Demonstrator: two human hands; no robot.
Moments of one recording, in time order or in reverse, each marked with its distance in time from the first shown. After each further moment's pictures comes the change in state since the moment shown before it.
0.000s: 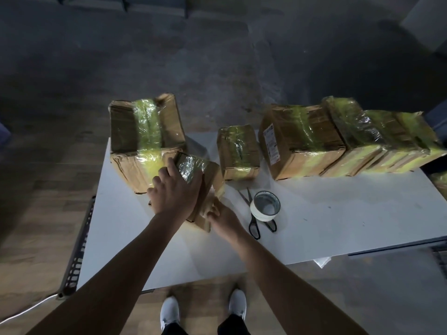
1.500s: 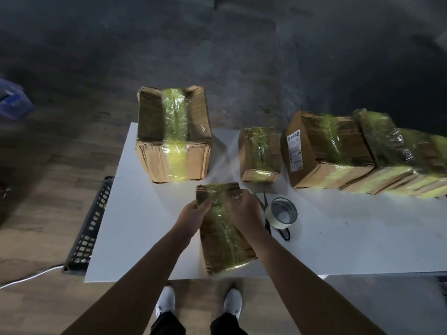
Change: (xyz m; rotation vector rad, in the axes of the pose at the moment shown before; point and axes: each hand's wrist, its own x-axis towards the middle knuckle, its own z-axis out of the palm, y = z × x) left_hand -0.019 -0.056 0.055 -1.004 -0.553 -0.320; right_hand 0.014 -0.018 -0.010 -0.164 0.312 -0.070
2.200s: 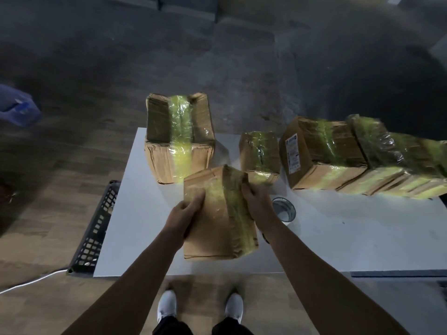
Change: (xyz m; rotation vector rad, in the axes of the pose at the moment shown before) left_hand -0.029 0.000 -0.026 -0.189 0.036 -0.077; right_hand -0.005 -0.006 -0.037 0.314 -0.079 -0.002
